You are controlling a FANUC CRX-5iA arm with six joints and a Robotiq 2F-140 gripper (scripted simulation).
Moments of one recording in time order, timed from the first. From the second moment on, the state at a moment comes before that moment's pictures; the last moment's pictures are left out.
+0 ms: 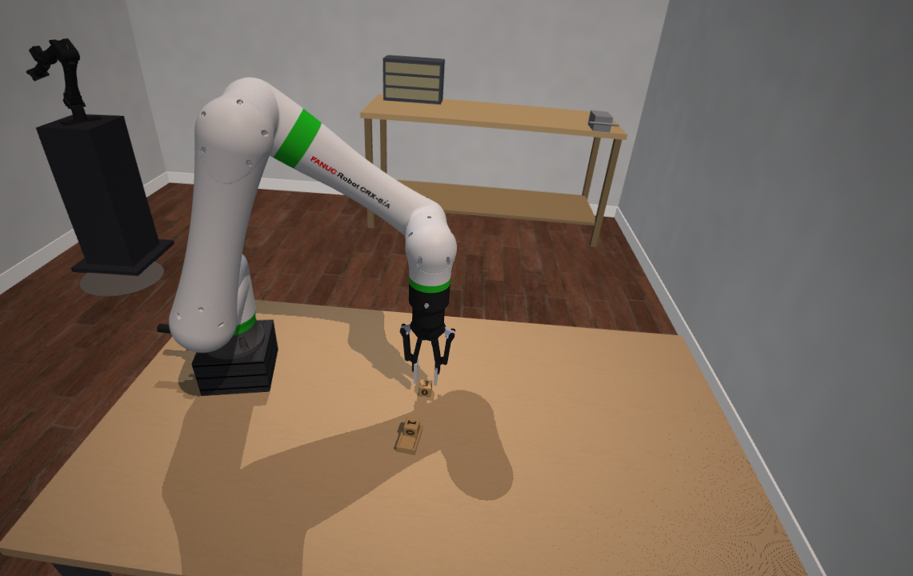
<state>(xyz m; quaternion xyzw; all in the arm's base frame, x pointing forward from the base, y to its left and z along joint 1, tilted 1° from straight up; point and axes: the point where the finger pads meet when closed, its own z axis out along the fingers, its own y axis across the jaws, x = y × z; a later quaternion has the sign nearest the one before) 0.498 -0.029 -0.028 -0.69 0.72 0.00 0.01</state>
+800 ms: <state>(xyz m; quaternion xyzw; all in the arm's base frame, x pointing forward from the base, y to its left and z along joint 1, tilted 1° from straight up) 0.498 -0.029 -0.017 -0.69 0.72 0.00 0.01</state>
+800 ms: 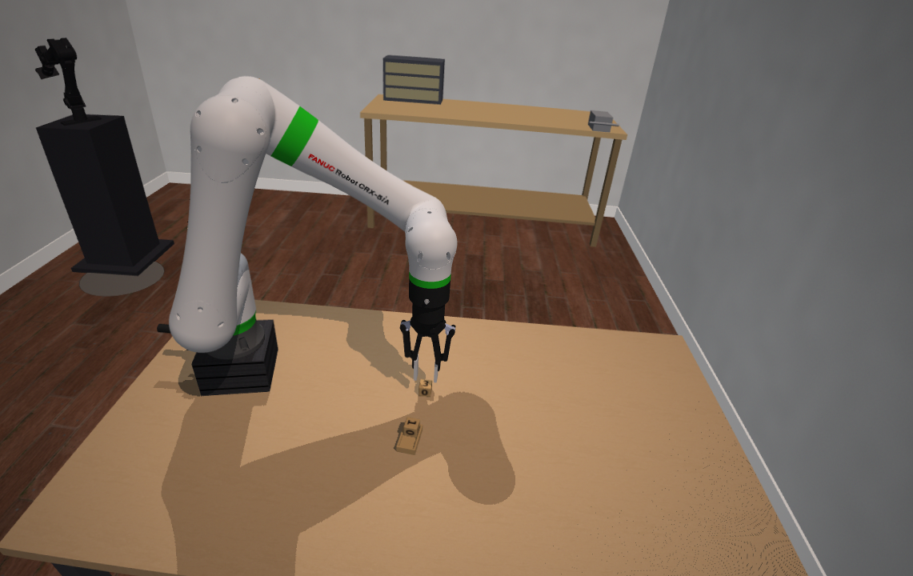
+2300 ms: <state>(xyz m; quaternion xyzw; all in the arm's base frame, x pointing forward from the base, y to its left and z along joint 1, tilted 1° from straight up) 0.497 -0.021 0.009 -0.68 0.71 -0.14 -0.14</state>
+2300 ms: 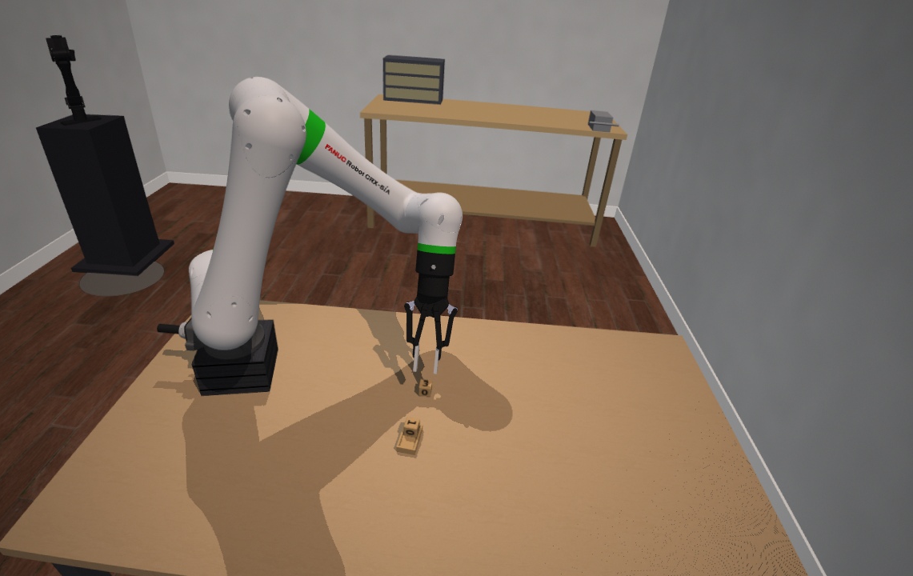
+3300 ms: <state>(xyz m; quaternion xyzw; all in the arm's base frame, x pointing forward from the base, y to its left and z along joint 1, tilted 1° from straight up) 0.499 -0.010 0.004 -0.64 0.67 -0.27 -0.27</state>
